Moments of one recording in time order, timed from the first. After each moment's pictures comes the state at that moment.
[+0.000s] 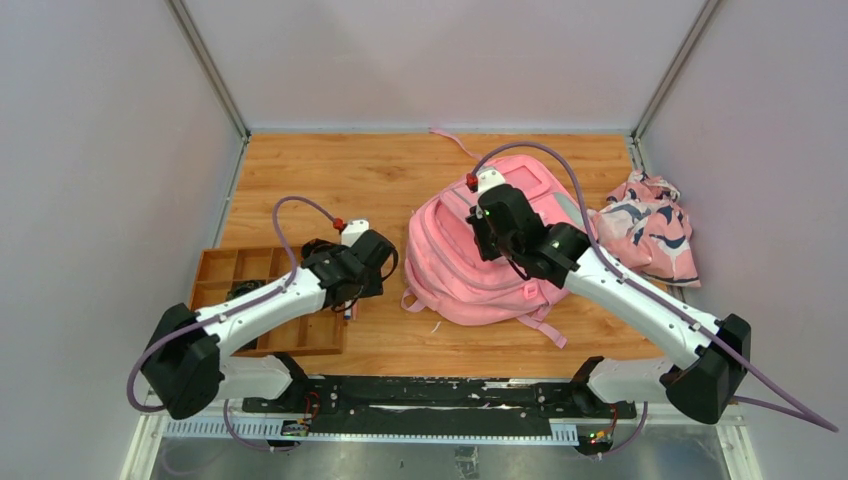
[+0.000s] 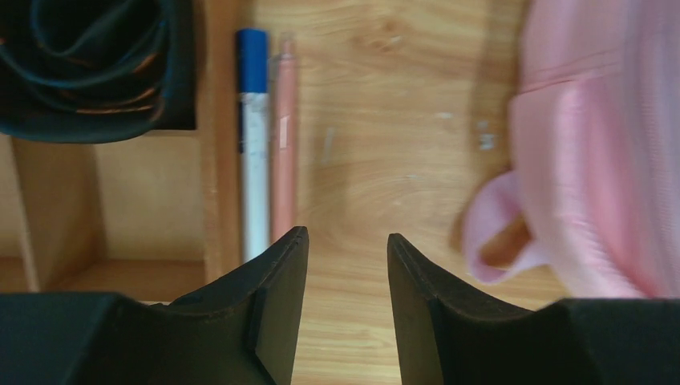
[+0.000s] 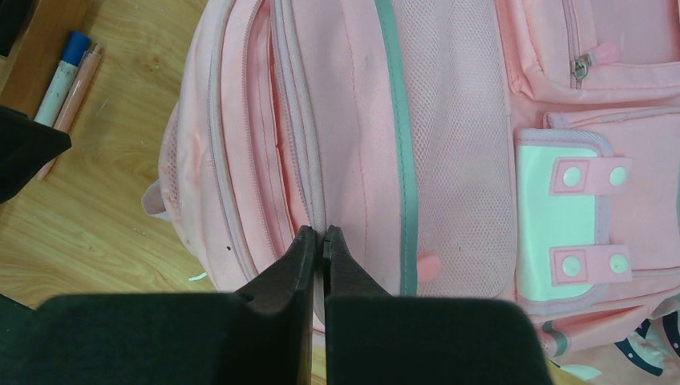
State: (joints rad) left arm -0.75 1.20 0.77 -0.59 -0.42 -0.78; right arm 0.81 1.23 1.17 -0.61 0.28 0.19
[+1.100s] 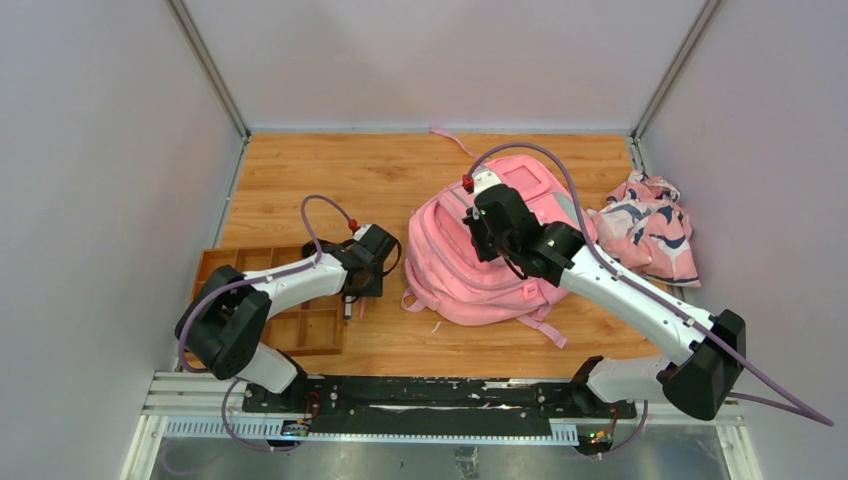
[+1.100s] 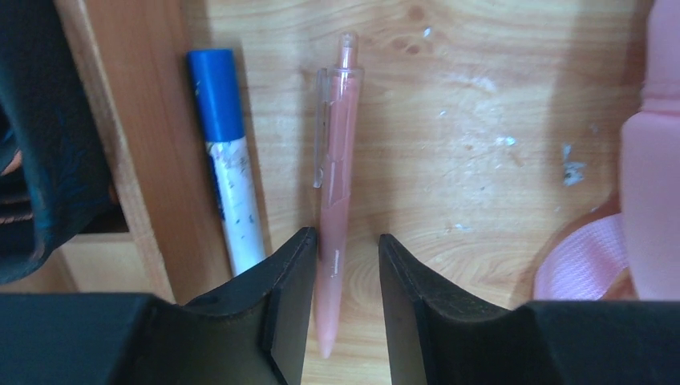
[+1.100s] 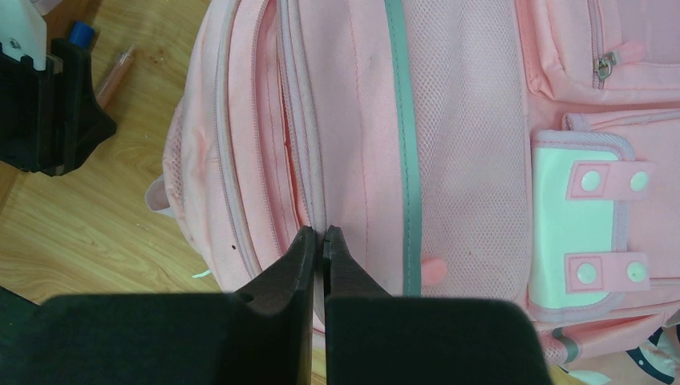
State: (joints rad) left arm -0.64 1.48 0.75 -0.48 -0.33 -0.59; right arm 0.81 1.26 1.17 -0.61 0.26 0.19
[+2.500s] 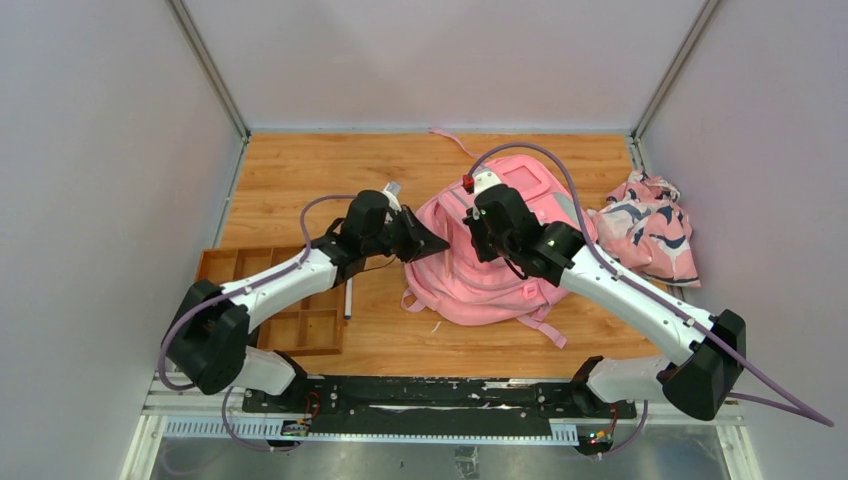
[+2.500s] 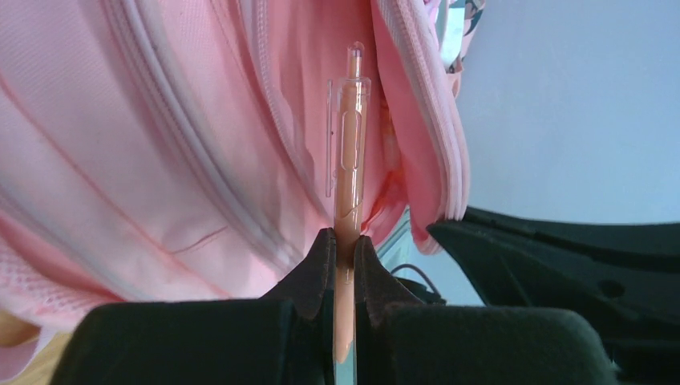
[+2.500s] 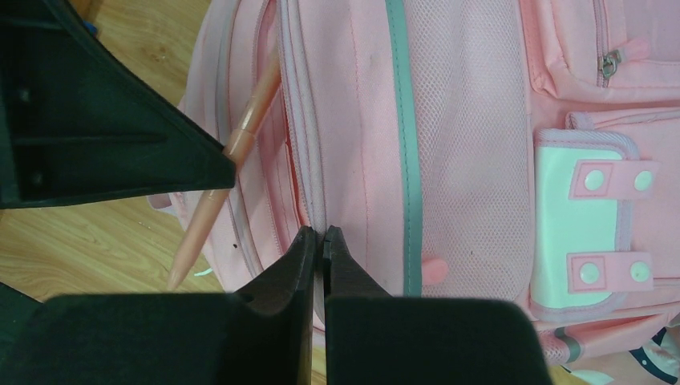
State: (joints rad) left arm -0.63 1.37 0.83 0.08 0.36 -1.12; right arm 0.81 1.26 1.17 -0.61 0.25 0.20
